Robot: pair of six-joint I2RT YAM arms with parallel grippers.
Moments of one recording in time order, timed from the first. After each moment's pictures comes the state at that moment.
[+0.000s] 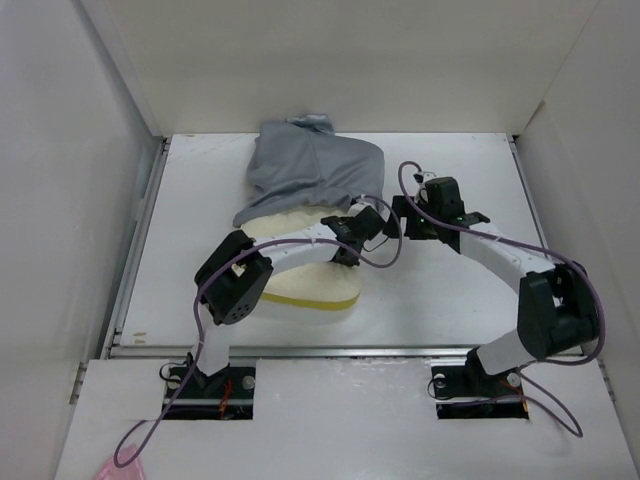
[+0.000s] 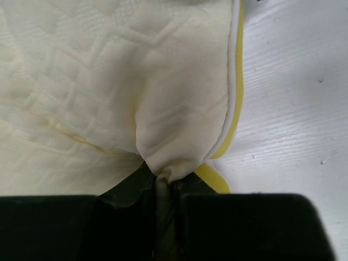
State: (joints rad) left arm -0.92 1.97 1.42 -0.58 -0.38 -0.48; right arm 0.30 1.47 0.96 -0.26 -0.15 0.35
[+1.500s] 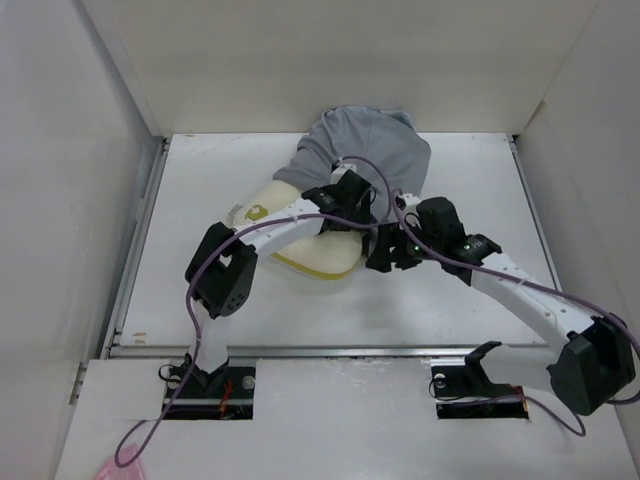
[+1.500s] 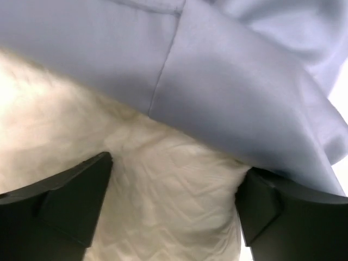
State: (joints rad) left arm -0.78 1.98 1.63 -0.57 -0.34 -0.59; right arm 0.52 1.18 0.86 -0.36 -0.37 0.36
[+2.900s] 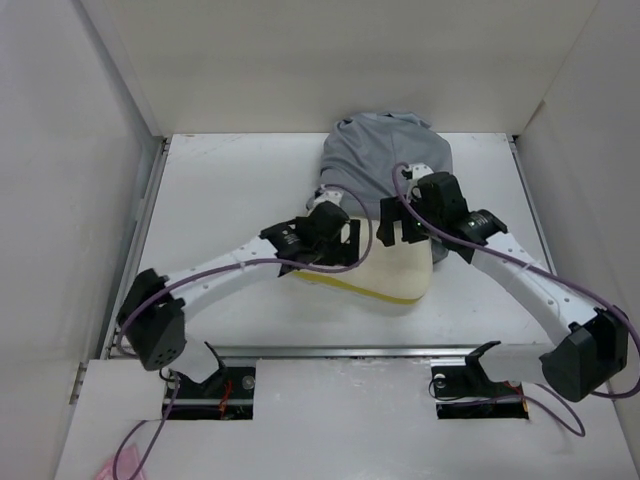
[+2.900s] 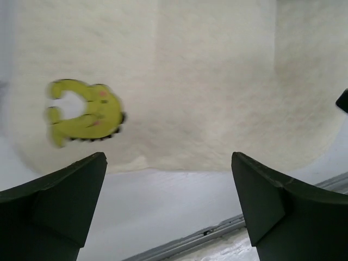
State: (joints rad) left arm -0.91 1.53 1.16 -0.50 -0.20 -0.64; right arm 0.49 1.27 1.11 -0.56 -0.05 0.25
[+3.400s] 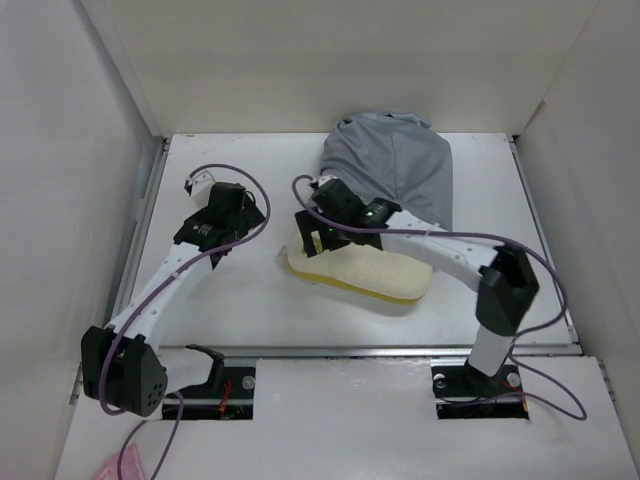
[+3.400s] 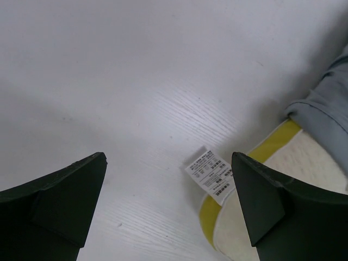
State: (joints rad) left arm -0.34 1.18 0.98 -0.58 -0.43 -0.81; right arm 0.86 1.72 1.47 -0.60 0.13 0.40
